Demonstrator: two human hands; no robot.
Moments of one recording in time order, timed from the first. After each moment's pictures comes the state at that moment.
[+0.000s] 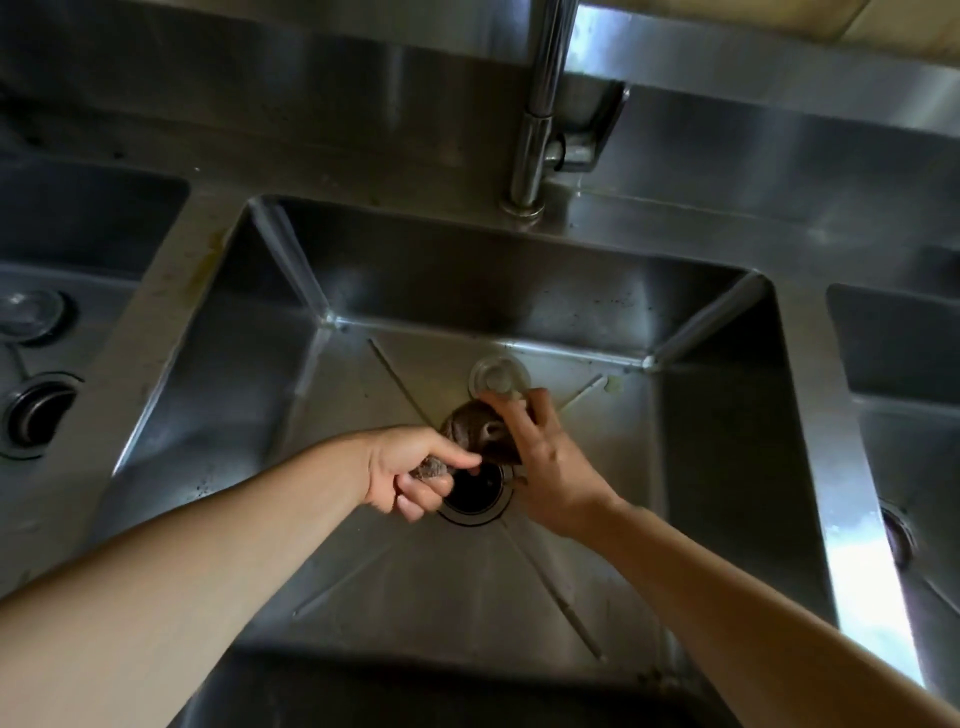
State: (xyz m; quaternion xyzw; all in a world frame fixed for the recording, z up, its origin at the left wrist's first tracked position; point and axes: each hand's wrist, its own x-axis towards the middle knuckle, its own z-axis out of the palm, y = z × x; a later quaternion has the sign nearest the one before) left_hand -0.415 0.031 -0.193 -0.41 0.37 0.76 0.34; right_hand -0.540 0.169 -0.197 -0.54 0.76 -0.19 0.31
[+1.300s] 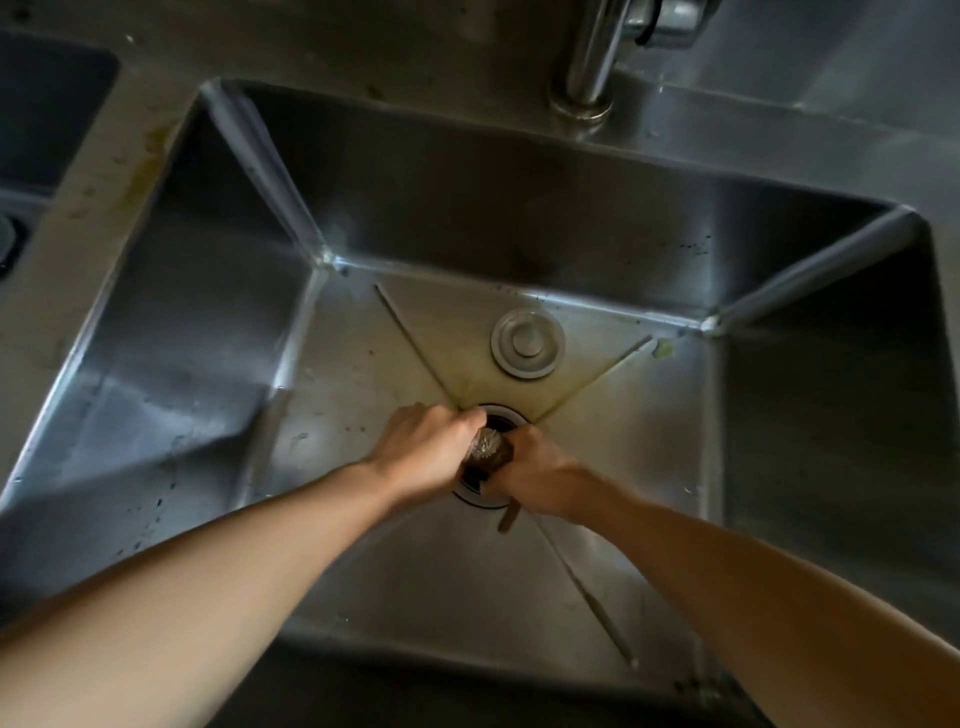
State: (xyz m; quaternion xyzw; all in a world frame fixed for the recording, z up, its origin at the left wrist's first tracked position) left_hand -0.414 0.047 -0.262 -0.24 0.94 0.18 0.17; right_hand -0.526 0.138 -0.261 -0.31 0.73 -0.17 0.59
